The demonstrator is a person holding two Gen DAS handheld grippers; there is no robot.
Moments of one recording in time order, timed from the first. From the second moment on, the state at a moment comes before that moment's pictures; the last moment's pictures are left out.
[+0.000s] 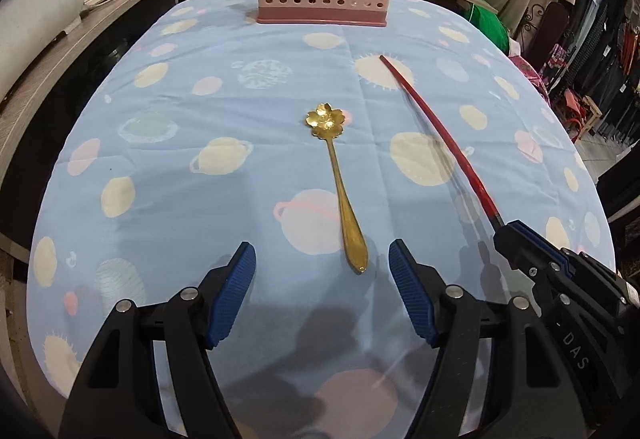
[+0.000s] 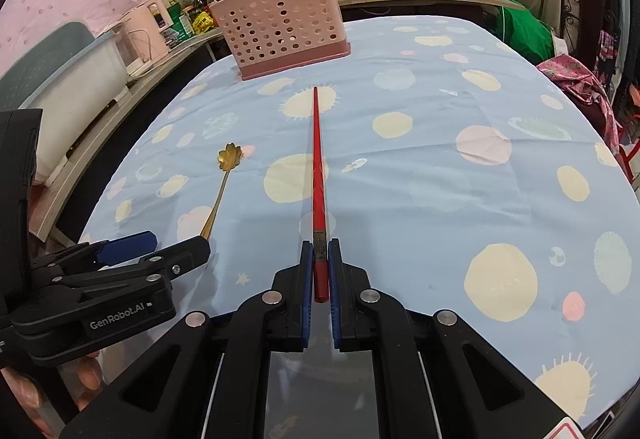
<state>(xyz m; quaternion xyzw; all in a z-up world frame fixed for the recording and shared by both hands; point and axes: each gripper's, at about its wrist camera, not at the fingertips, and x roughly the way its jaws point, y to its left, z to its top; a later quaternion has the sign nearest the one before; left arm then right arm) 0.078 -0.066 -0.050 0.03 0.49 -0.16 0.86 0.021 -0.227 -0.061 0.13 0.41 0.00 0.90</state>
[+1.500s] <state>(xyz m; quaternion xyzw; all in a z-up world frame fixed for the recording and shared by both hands) 0.094 -0.037 0.023 -0.02 0.44 -0.16 0.88 0.031 -0.237 0.023 0.14 0.33 0.02 0.93</state>
